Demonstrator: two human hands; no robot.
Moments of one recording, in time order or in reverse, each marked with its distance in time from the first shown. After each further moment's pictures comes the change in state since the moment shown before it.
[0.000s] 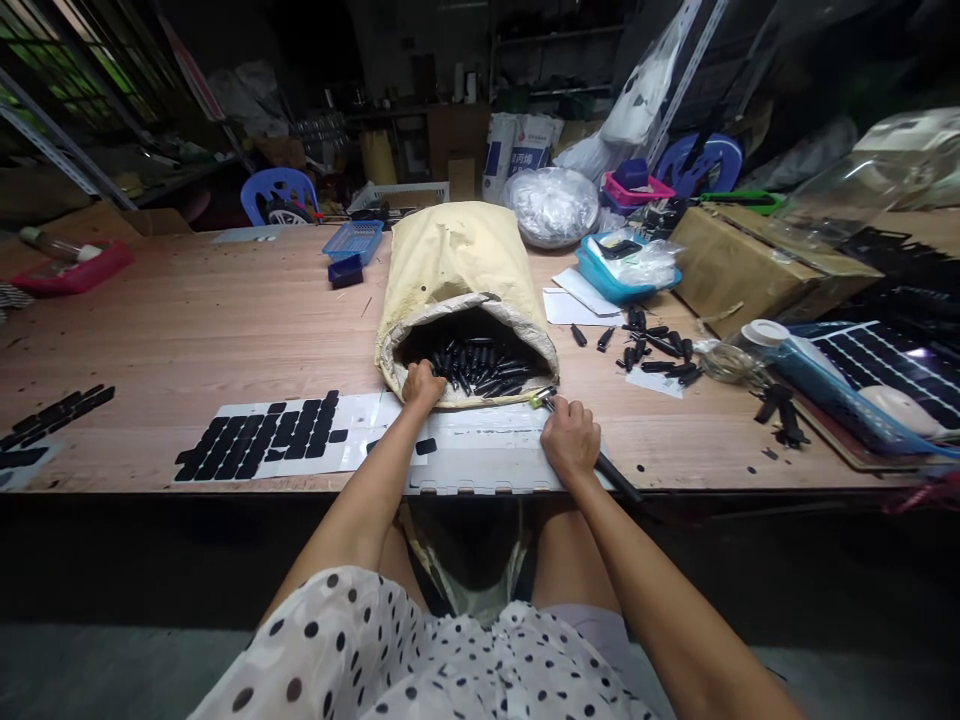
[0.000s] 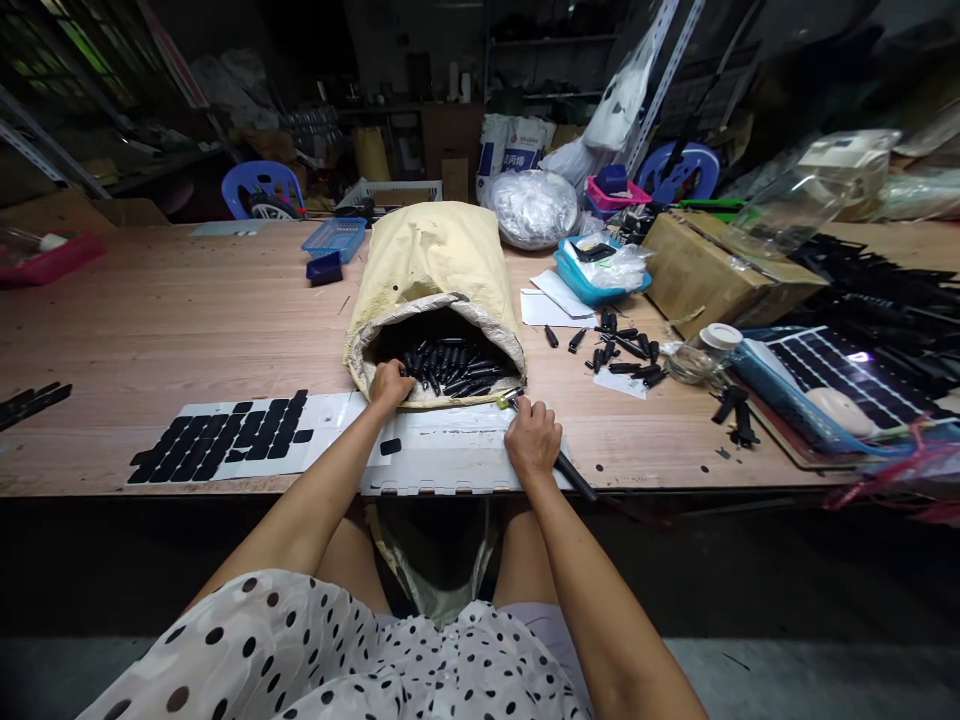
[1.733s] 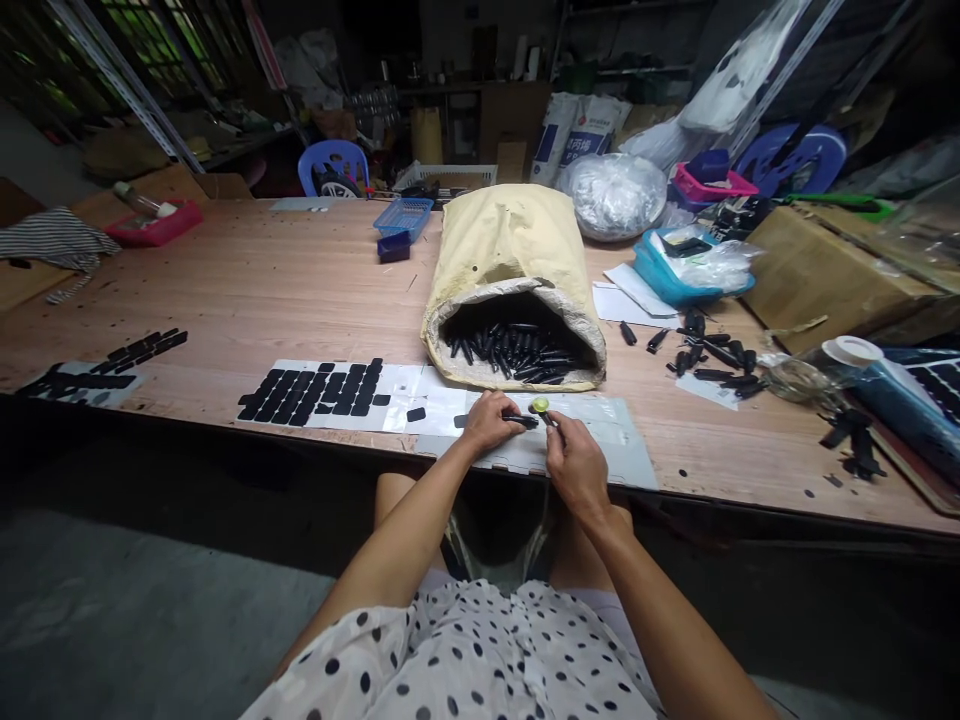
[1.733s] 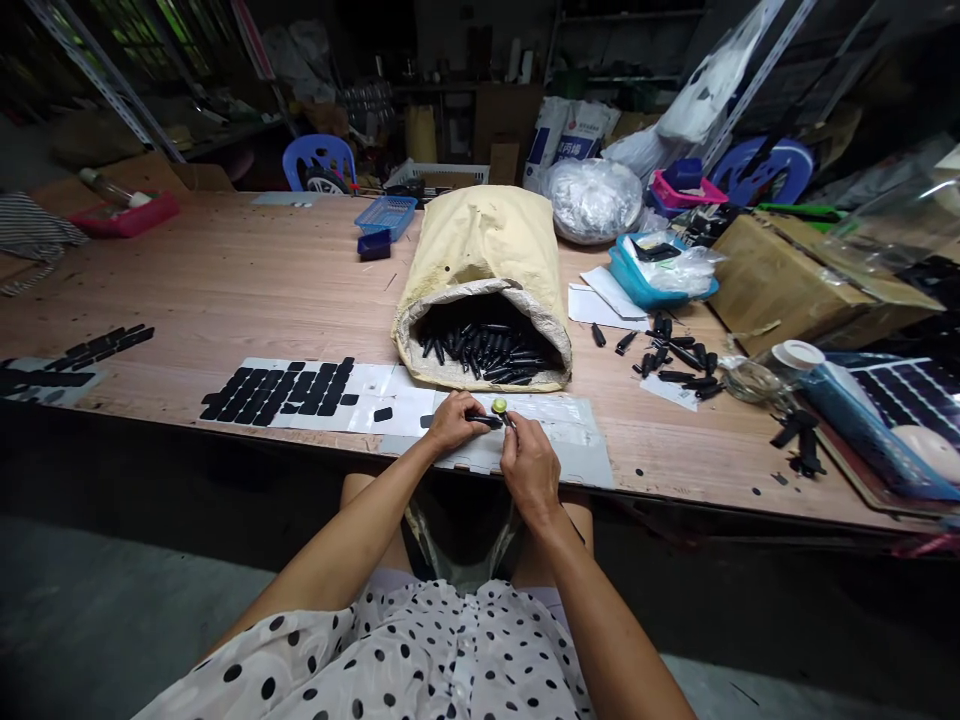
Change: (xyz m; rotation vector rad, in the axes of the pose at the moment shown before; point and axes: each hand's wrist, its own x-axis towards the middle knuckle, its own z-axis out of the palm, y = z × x) left_hand -0.091 -0.025 0.045 -0.383 -0.240 0.559; right_hand -0.058 -0.029 -0.028 0.571 -0.048 -0.195
